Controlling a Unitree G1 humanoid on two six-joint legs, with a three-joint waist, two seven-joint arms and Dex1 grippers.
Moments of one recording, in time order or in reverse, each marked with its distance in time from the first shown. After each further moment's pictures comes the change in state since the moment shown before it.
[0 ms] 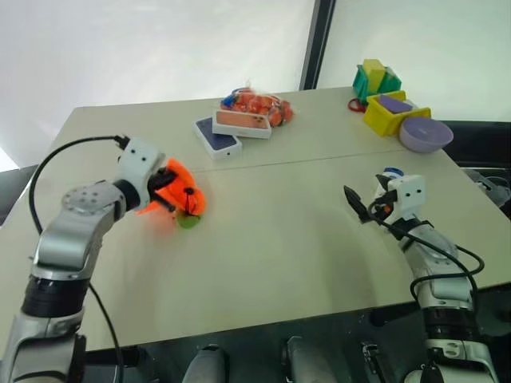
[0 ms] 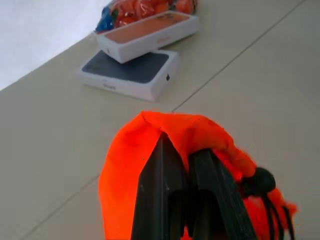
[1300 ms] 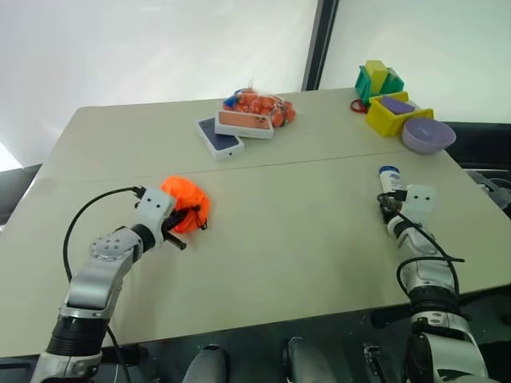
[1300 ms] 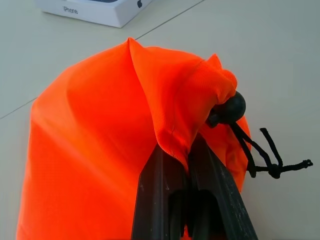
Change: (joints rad) left arm 0.199 -0.195 -0.025 0.047 0.064 -0.172 0.063; right arm -0.187 0.061 -0.090 0.438 -0.071 0.001 -0.371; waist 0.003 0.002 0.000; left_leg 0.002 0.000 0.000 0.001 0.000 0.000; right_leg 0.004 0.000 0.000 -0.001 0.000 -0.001
